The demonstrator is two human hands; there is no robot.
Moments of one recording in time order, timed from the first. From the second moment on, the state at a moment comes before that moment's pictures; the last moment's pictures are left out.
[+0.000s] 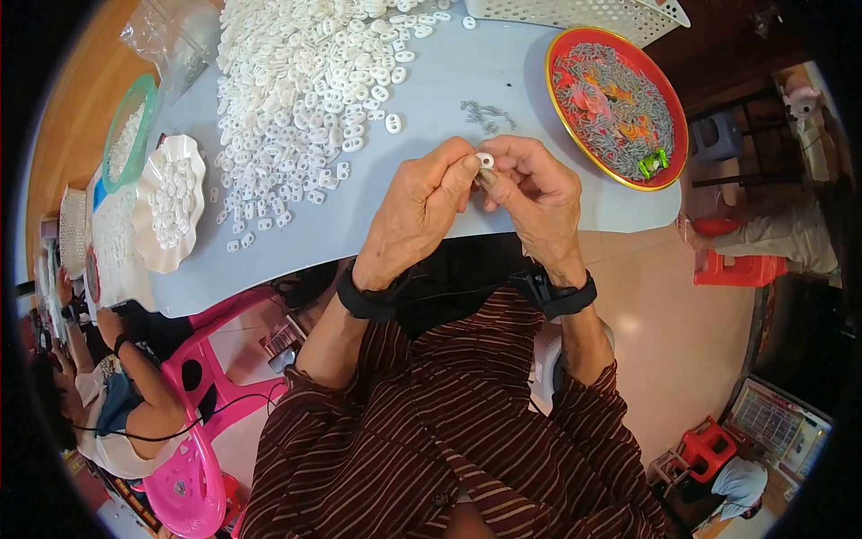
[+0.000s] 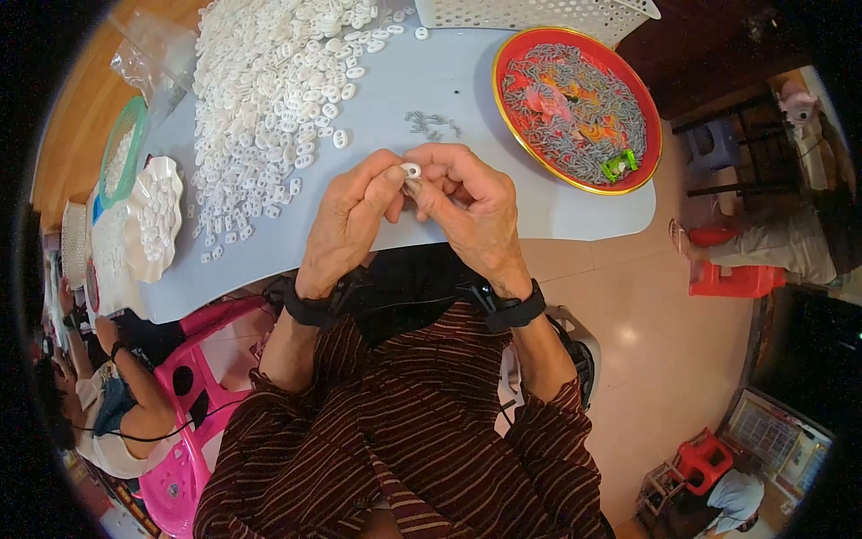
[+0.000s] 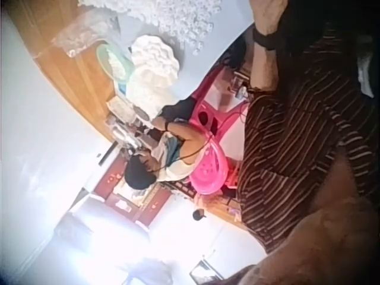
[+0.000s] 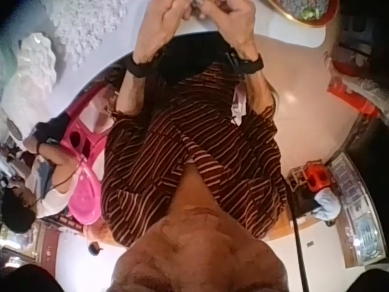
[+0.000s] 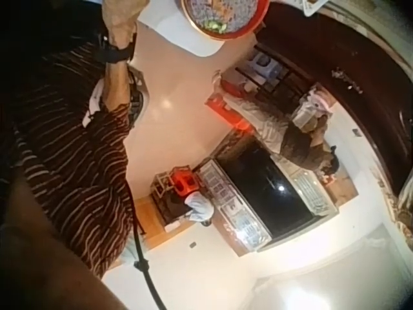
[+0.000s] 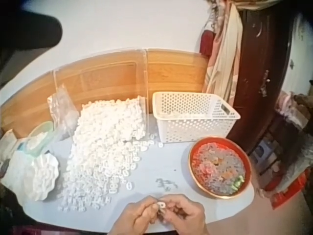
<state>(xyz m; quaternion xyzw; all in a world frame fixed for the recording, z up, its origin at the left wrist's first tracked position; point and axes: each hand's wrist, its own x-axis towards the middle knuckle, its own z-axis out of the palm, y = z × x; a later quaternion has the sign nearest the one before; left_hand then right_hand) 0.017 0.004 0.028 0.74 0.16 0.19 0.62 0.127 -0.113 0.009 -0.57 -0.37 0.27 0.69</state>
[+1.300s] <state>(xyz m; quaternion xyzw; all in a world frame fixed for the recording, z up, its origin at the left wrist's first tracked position) 0.018 0.006 0.026 0.69 0.18 0.18 0.68 0.126 -0.110 0.008 -0.58 -0.39 0.24 0.67</state>
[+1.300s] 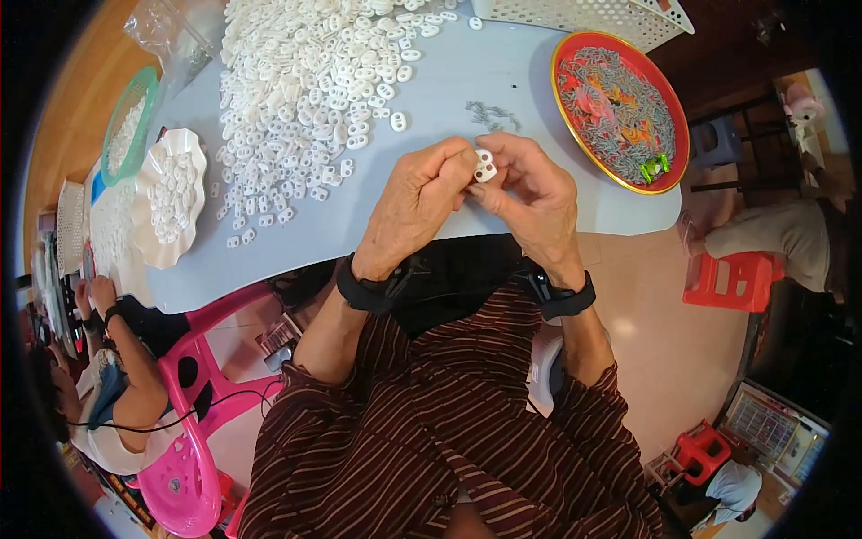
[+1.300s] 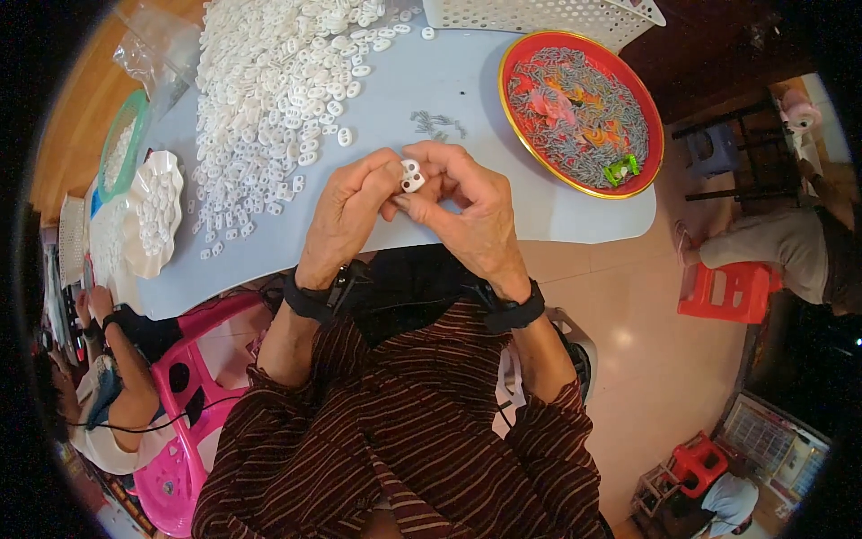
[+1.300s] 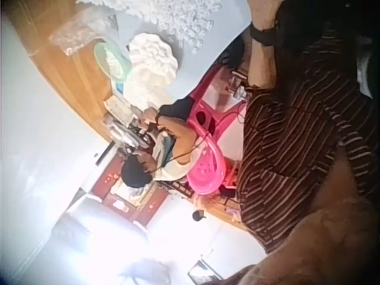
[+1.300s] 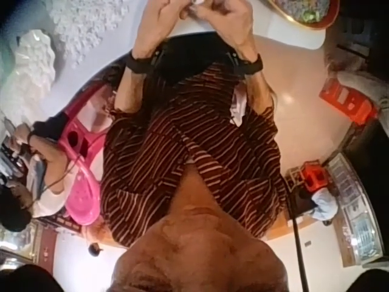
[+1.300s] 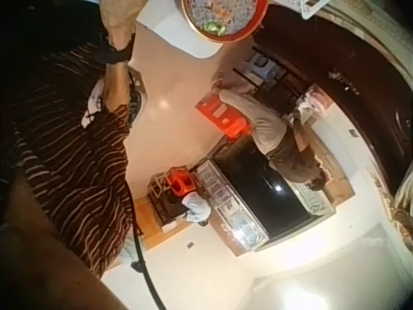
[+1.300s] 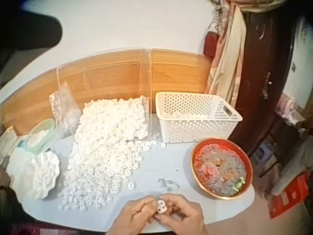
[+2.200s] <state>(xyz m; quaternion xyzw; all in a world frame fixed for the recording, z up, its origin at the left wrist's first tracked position) 0.015 0.004 0.020 0.71 0.15 0.22 0.65 0.129 -0.116 0.013 -0.58 -0.38 0.28 0.66</state>
